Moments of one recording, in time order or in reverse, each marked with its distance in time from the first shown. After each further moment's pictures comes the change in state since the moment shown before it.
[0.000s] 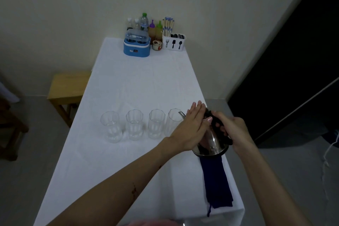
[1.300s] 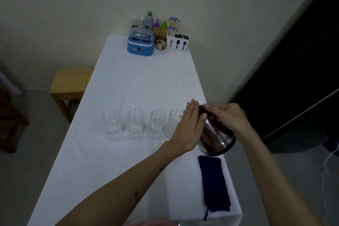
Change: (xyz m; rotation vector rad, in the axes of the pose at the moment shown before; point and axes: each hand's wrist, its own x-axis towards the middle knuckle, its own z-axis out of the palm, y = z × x) left_hand 0.001 -0.004 0.003 -0.138 0.170 -0.093; right_hand 0.016 -0.042 0.009 -0.415 -0.071 -0.217
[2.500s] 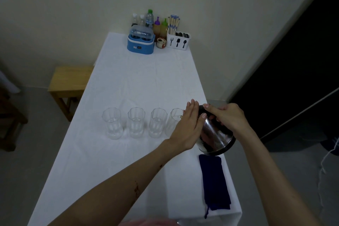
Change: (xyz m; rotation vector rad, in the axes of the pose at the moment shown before) left_hand 0.001 -0.010 -0.003 0.014 -0.044 -0.003; right_hand -0.002 -0.004 0.006 -0.033 -0.011 0.020
